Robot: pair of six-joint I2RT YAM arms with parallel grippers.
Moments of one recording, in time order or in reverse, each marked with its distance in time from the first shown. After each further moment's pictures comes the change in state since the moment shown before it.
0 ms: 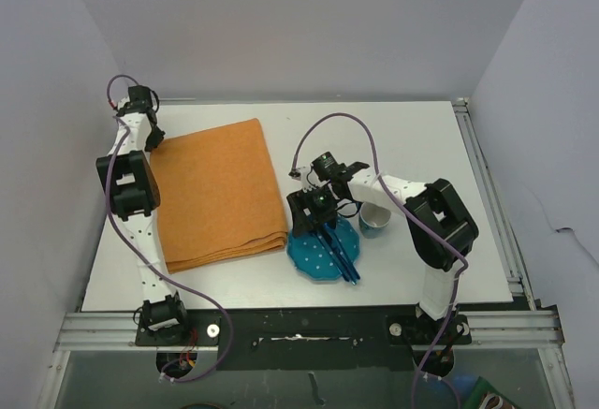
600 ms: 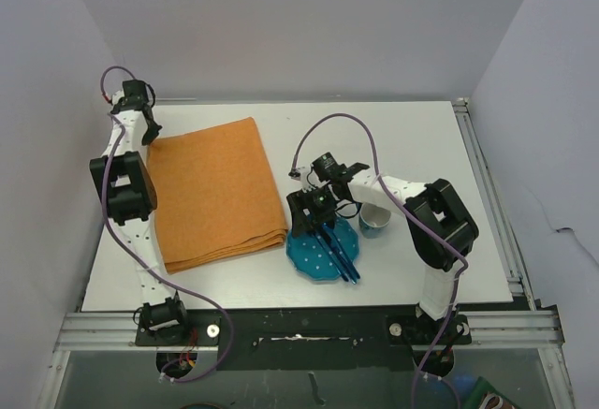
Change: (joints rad) left arm 0.016 -0.107 -0.108 0.042 0.019 0.003; right arm 0.000 -0.001 -0.011 0.026 -0.019 0.008
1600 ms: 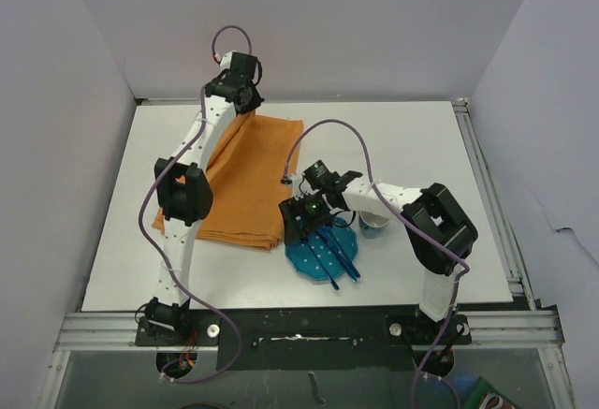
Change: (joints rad) left arm -0.539 0.019 0.375 -0.122 0.053 -0.131; right arm 0.072 -0.022 -0.040 0.065 0.005 0.048
